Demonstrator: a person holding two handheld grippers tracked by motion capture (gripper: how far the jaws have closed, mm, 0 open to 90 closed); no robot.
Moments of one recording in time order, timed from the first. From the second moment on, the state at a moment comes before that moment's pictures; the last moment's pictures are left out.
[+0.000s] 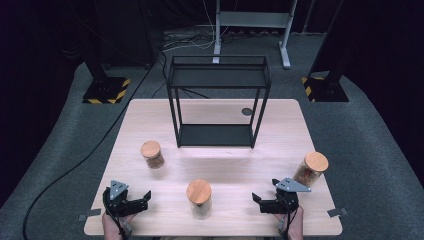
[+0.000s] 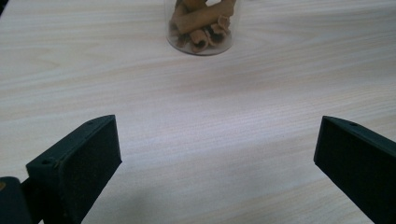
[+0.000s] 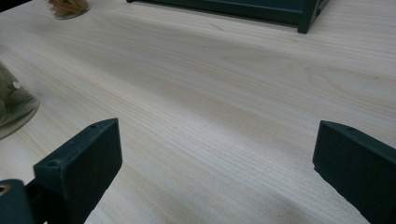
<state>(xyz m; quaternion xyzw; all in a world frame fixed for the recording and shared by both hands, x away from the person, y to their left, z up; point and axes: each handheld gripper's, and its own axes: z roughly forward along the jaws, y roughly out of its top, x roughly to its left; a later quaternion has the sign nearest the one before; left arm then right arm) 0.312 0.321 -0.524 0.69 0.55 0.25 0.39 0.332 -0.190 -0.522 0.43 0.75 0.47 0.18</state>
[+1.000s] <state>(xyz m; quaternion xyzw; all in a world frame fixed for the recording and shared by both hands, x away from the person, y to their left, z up) 0.334 0.315 -0.516 0.68 0.54 0.27 0.41 0.333 -0.190 -0.522 0.43 0.75 0.47 0.17</state>
